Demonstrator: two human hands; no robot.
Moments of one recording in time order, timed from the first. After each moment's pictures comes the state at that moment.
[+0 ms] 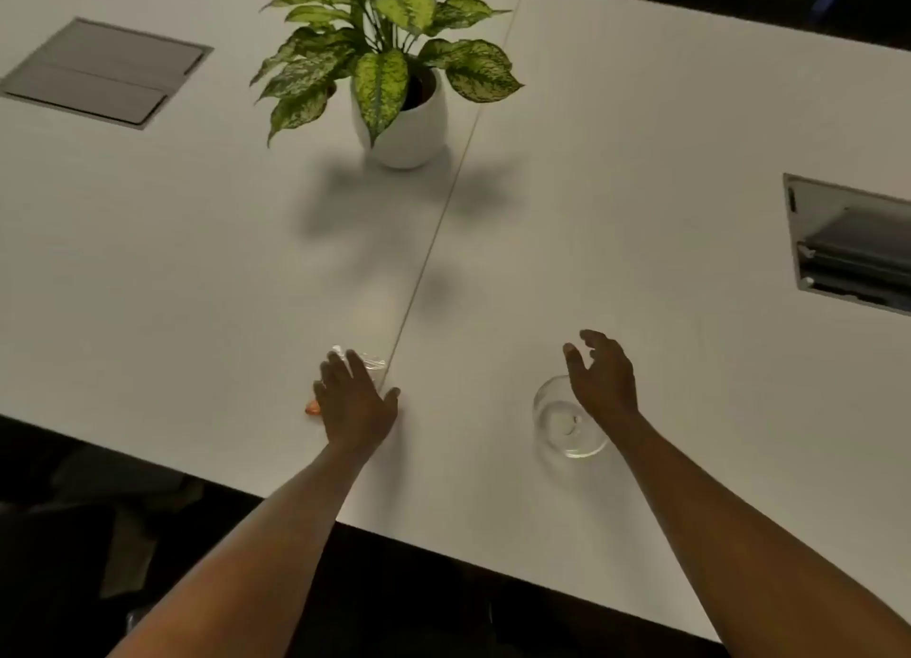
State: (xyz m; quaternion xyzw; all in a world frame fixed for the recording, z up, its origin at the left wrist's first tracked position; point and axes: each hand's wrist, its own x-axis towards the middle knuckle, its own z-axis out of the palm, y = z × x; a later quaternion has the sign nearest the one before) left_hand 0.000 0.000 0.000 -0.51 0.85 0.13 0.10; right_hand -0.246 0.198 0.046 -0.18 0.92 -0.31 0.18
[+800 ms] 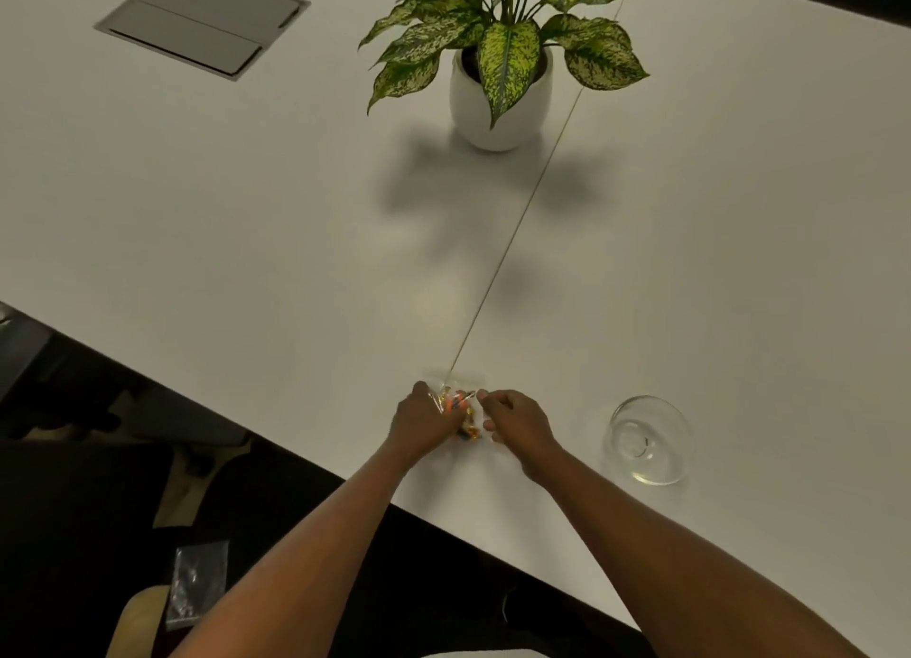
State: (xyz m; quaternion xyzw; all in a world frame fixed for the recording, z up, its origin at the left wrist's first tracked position) left_hand 0.034 -0.002 -0.005 -0.56 0.66 0.49 0.06; right_hand -0.091 0.096 0.011 -0.10 0.79 -0.35 0.49
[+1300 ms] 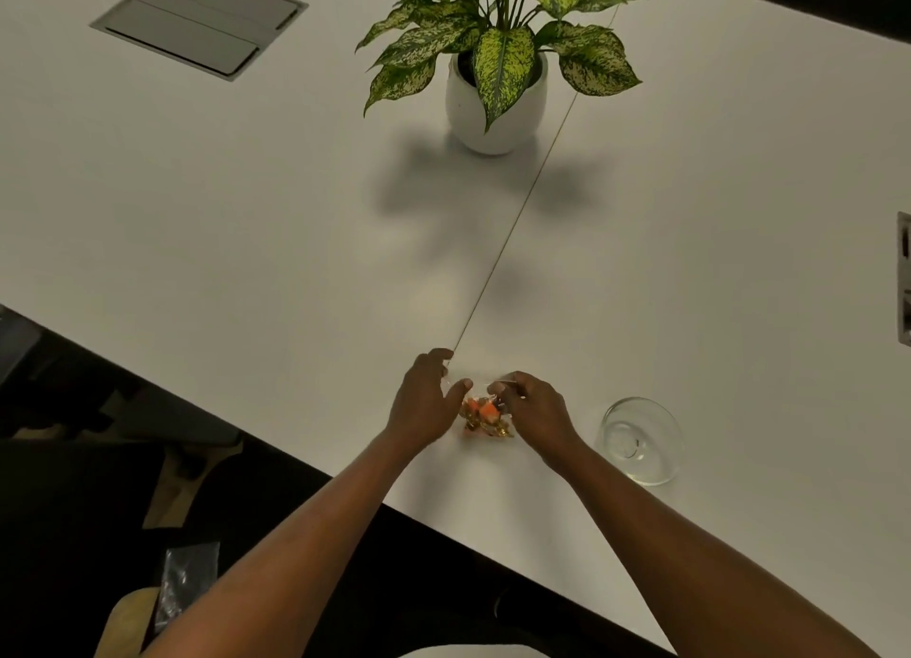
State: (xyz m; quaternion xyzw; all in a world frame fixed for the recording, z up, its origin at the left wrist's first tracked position) left_hand 0.017 -0.006 0.024 -0.47 0.76 0.45 -0.06; right_hand -0.119 0.102 0.037 -0.24 0.82 -0.32 0.42
